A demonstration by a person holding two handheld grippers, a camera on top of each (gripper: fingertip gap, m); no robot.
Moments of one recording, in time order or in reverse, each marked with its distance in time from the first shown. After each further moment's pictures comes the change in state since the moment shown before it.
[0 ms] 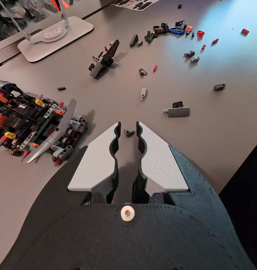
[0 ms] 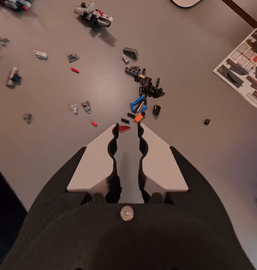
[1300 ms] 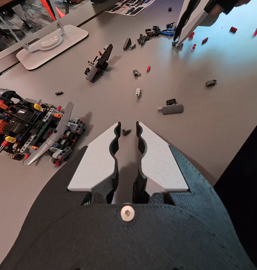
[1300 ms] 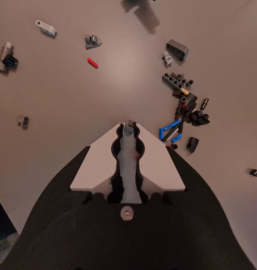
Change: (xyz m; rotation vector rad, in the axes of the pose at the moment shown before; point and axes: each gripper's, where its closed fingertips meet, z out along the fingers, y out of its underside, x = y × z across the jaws) left arm 0.007 -0.001 -0.006 0.023 0.022 0.046; right arm -0.042 -0.003 0.070 -0.170 -0.134 -0.153
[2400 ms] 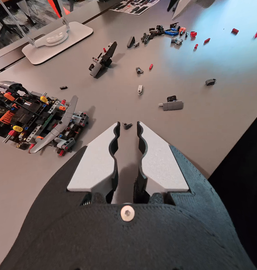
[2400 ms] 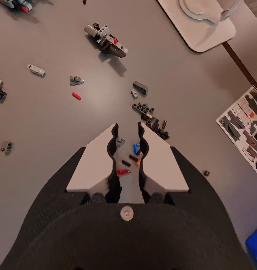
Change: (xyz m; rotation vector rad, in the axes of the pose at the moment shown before) left arm -0.003 0.004 -0.013 -0.004 -0.020 -0.026; right arm 0.030 -0.040 -0.025 0.177 0.178 -0.035
